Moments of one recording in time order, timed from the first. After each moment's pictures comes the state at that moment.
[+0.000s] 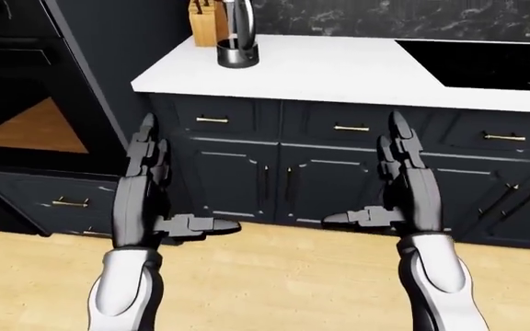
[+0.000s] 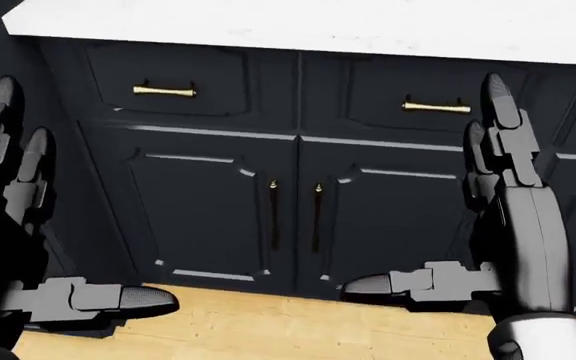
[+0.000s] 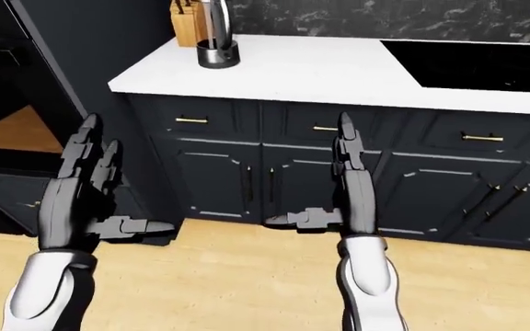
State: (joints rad) left arm -0.06 0.04 0.09 -0.77 0.00 0.59 -0.04; right arm -0.07 -0.03 -0.05 -0.67 -0.09 0.51 0.02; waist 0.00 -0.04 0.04
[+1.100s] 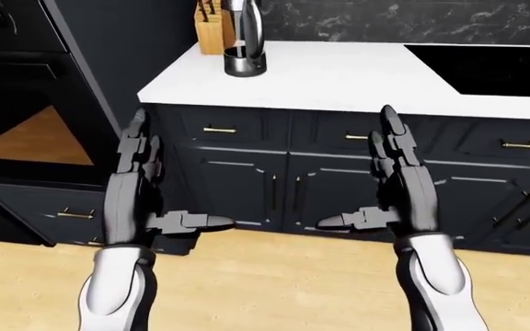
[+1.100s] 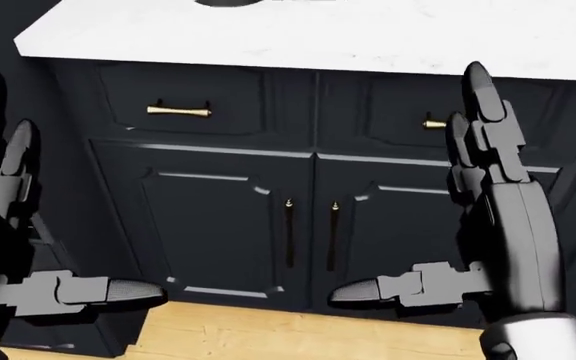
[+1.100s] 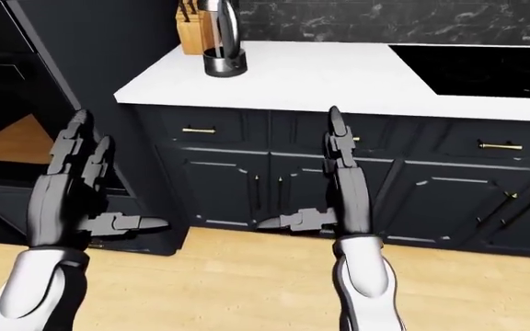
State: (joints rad) left arm -0.09 0.06 0.13 -0.80 -0.01 0.64 -0.04; right arm -0.08 -0.03 -0.02 -0.70 -0.09 0.52 0.06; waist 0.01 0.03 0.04
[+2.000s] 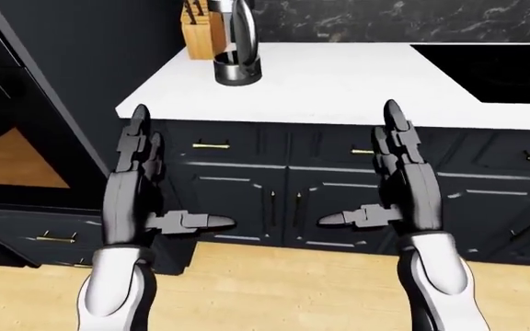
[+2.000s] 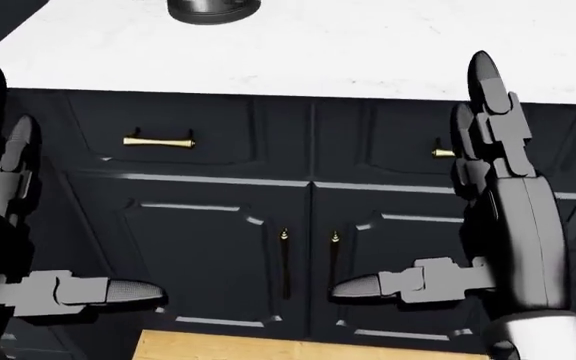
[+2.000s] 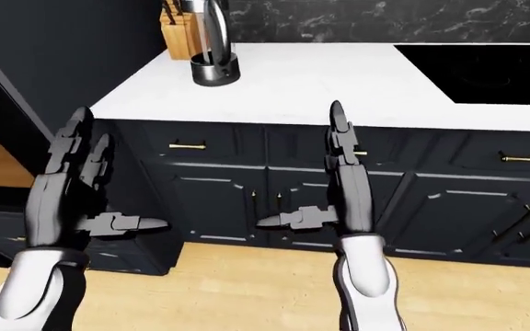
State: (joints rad) left arm -0.09 0.06 0.12 -0.81 -0.02 0.63 -0.04; right arm -0.09 -0.02 -0.02 -0.72 -0.10 0.51 0.06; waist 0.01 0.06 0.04
